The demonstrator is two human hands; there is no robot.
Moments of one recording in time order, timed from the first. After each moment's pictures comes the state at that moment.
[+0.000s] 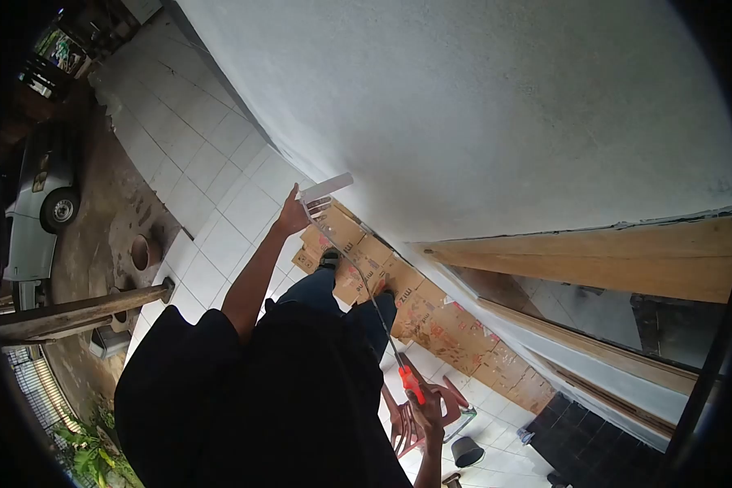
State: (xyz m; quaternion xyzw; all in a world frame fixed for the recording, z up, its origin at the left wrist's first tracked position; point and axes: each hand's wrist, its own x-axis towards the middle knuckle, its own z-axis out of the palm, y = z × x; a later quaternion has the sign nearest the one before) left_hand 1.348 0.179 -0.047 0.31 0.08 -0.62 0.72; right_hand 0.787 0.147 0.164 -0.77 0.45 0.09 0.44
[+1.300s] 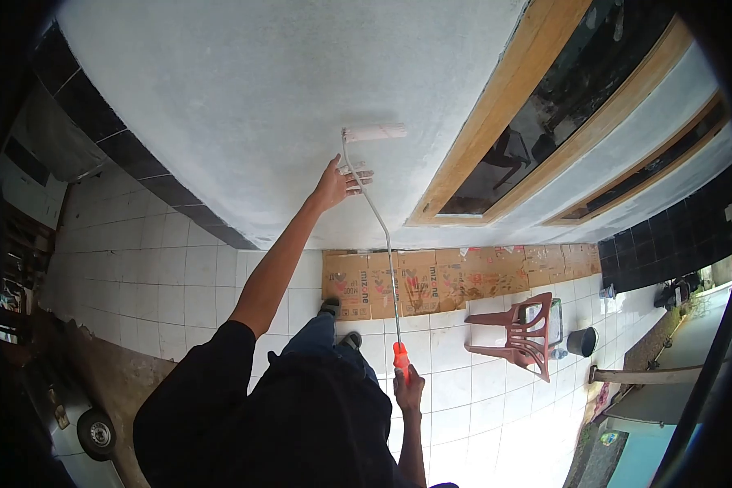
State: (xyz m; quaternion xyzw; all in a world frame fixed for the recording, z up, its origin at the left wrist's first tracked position) left_hand 1.356 0.078 0.147 0.33 -0.30 -0.76 0.48; right_hand 1.047 0.481 0.109 -0.45 0.66 -0.34 0.51
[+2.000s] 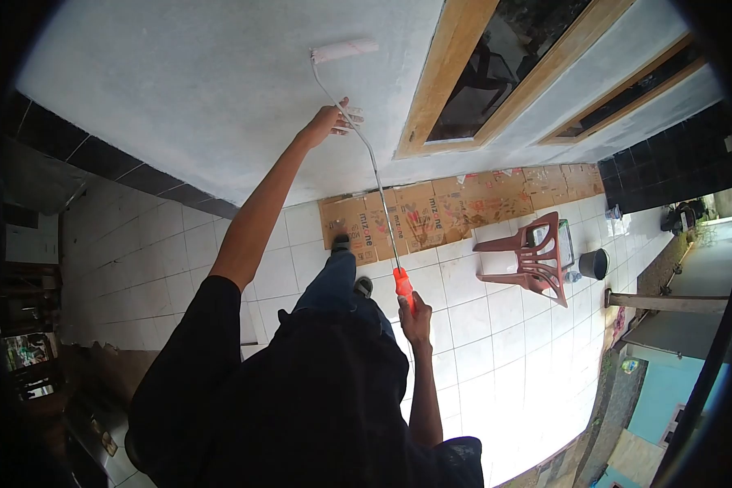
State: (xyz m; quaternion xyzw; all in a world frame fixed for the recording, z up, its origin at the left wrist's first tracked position) left_hand 1.323 0.067 0.148 0.49 -0.50 -0.63 0.33; right_hand 1.066 0.463 0.112 -0.43 0.66 -0.36 0.49
